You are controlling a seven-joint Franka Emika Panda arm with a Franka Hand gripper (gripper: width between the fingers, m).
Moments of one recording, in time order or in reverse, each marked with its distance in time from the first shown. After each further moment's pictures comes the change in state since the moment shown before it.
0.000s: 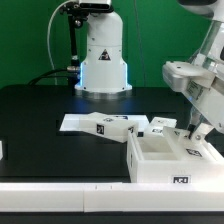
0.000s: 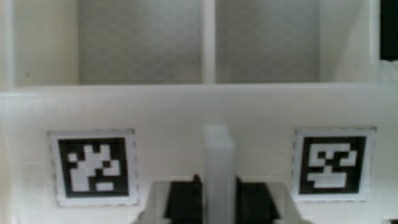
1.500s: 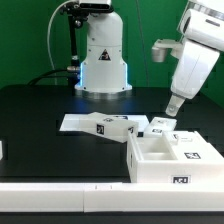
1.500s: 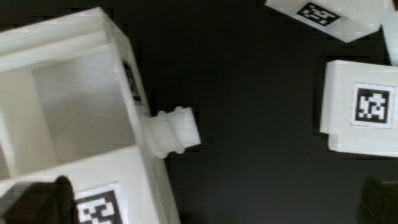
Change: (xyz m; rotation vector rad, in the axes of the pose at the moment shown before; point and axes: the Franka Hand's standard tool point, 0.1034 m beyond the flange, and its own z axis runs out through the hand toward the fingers) arm -0.020 -0.088 -0.019 0.074 -0.005 0.247
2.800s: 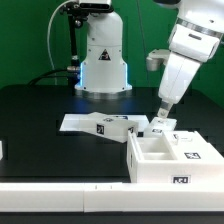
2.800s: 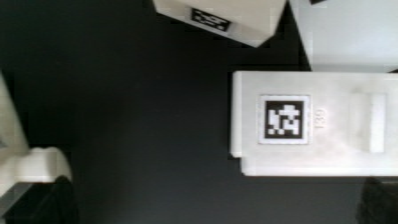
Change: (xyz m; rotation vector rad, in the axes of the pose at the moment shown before) arm -0.001 -0.063 0.029 0.032 0.031 0.078
